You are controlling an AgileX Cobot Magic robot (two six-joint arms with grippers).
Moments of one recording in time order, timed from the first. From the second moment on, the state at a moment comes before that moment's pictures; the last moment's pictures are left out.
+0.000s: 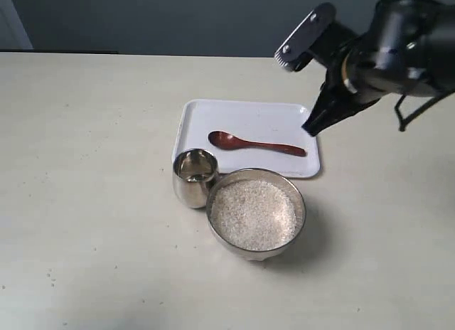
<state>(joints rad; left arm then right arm) -0.32 0.00 0.00 -0.14 0.25 0.28 0.72 1.59 -1.04 -0.84 0.68 0.37</state>
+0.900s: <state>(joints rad) -0.32 0.00 0.00 -0.14 0.25 0.28 0.82 0.57 -1.04 -0.40 1.22 0.39</state>
